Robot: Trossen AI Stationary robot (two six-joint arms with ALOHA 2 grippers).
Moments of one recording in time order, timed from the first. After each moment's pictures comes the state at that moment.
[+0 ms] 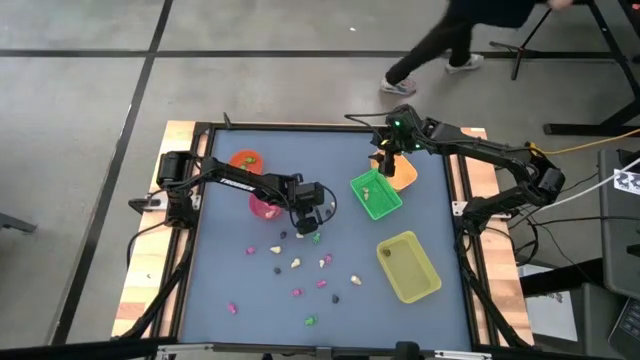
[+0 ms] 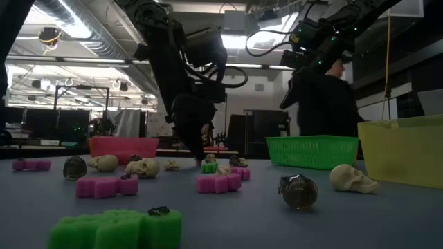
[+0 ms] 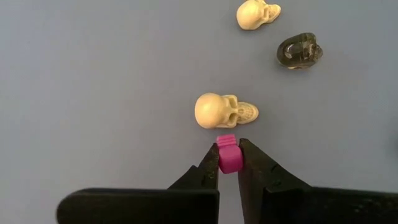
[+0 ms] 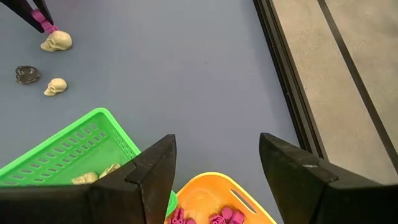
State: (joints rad) left arm 0.08 1.87 1.11 -0.39 -0.22 -0.18; right arm -0.63 1.39 0.98 -0.42 -0.20 -0.48
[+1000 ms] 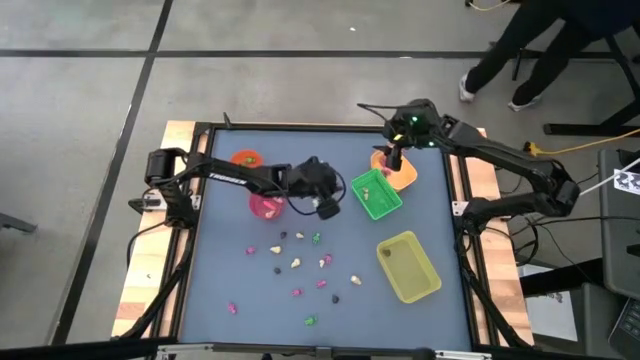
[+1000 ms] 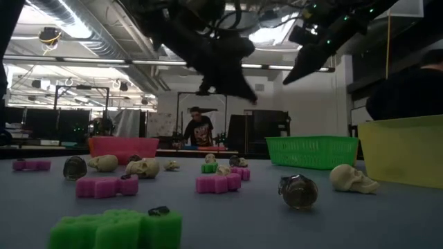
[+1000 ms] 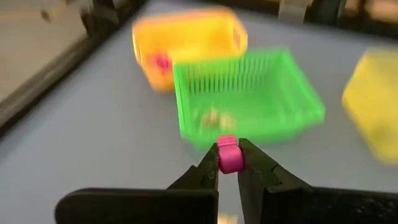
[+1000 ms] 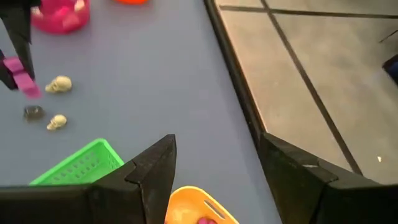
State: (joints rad) left arm 0.12 1.78 1.11 0.12 -0.22 -0.17; right arm -0.63 1.24 1.00 -0.43 -0.17 -0.46
